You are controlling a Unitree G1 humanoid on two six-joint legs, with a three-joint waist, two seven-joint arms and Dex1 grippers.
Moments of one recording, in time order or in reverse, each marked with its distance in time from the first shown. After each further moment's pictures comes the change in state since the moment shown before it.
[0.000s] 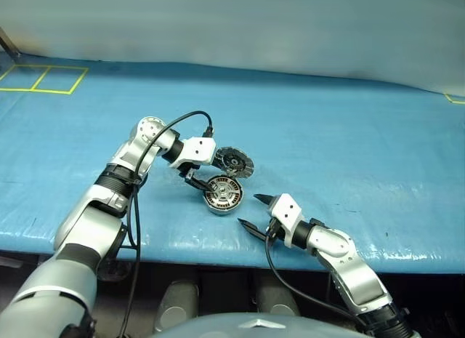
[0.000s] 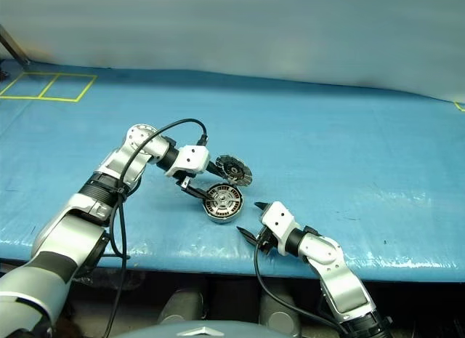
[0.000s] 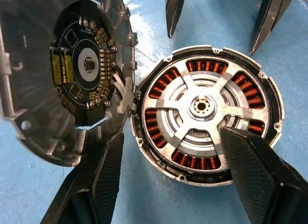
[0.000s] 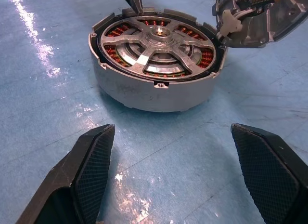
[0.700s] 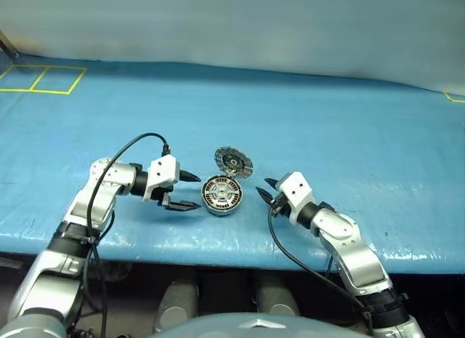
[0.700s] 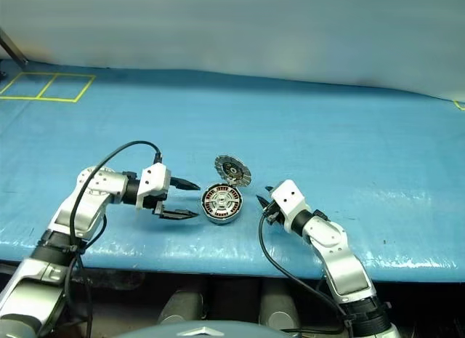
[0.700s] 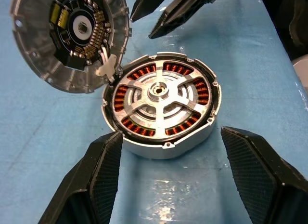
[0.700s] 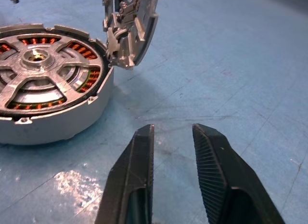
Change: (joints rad) left arm 0.565 0.153 0.235 -0.544 -0.229 0.216 0.215; right arm -0.122 0.051 -0.086 0.020 -0.037 0.109 -0.149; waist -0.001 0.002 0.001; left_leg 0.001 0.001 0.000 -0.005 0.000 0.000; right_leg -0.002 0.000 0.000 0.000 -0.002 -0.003
